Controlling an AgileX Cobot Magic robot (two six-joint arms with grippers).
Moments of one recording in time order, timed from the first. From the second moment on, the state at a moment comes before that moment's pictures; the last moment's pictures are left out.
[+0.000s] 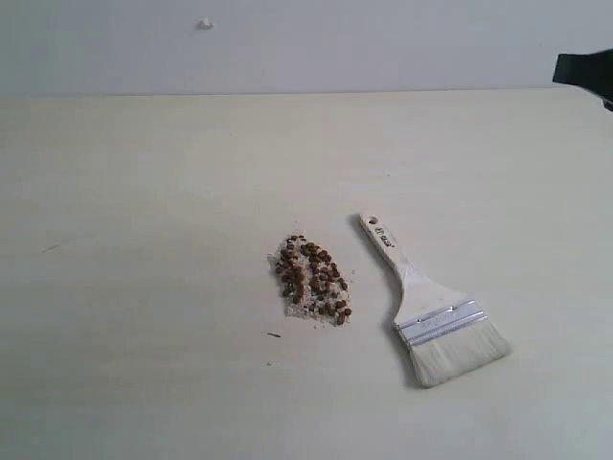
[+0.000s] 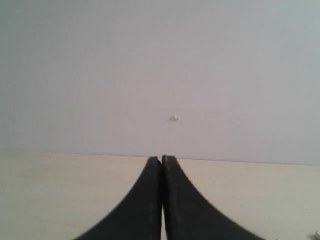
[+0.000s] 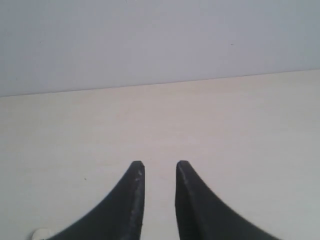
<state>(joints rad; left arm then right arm) -0.39 0.01 0.00 -1.19 -0.08 1.05 0.11 1.19 -0.63 1.01 -0.05 -0.84</state>
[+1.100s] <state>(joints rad) -0.39 0.01 0.00 -1.19 -0.08 1.05 0.11 0.58 -0.34 1.11 -0.01 -0.80</state>
